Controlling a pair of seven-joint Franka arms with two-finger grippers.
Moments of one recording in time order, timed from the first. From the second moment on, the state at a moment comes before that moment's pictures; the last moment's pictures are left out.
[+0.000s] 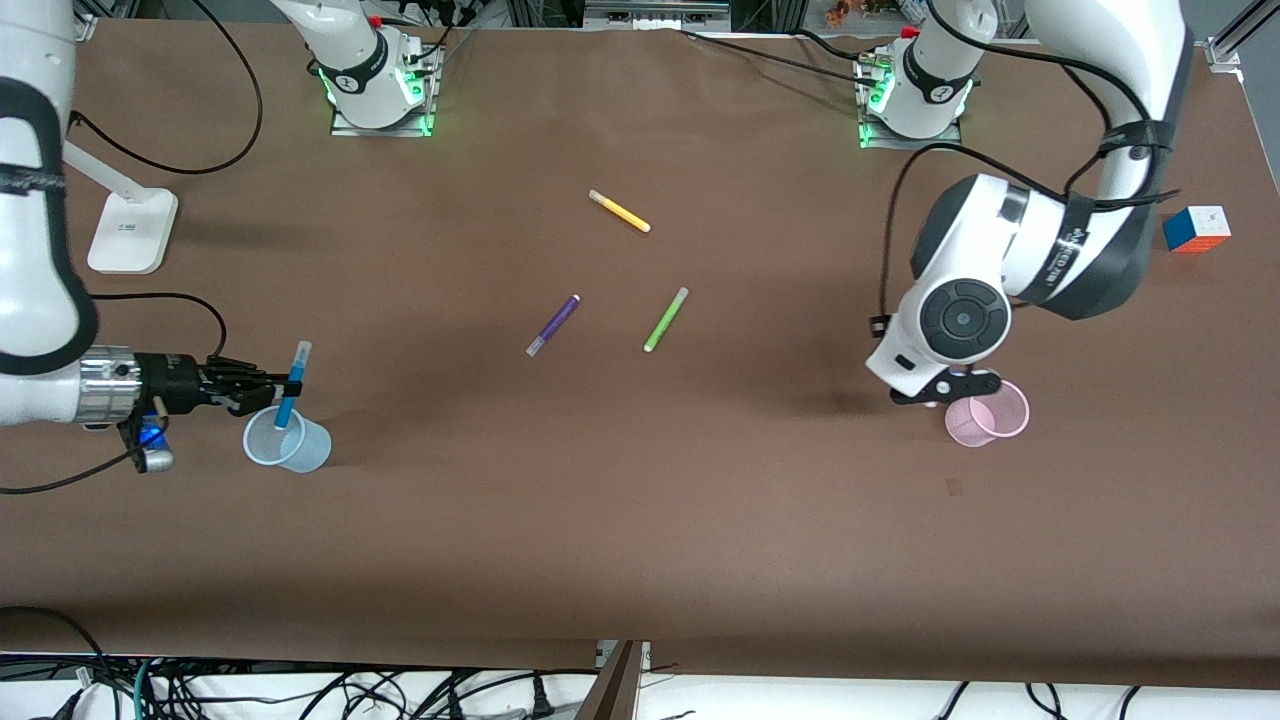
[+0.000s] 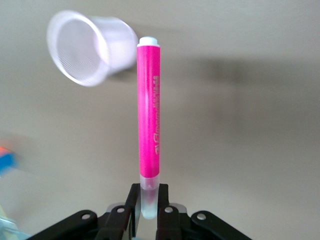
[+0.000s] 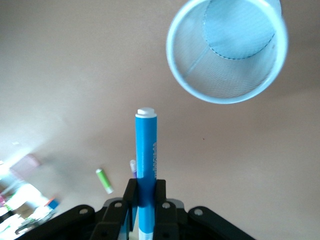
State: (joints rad) left arm -0.14 0.44 -0.20 -1.57 0.30 1.52 -0.40; right arm -0.23 0.63 0.03 -1.47 0.65 1.65 0.15
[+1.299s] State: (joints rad) left arm -0.07 0.63 -0.17 -1.57 0.74 1.48 0.23; right arm -0.34 0.85 0.03 -1.34 0.80 1.64 -0.01
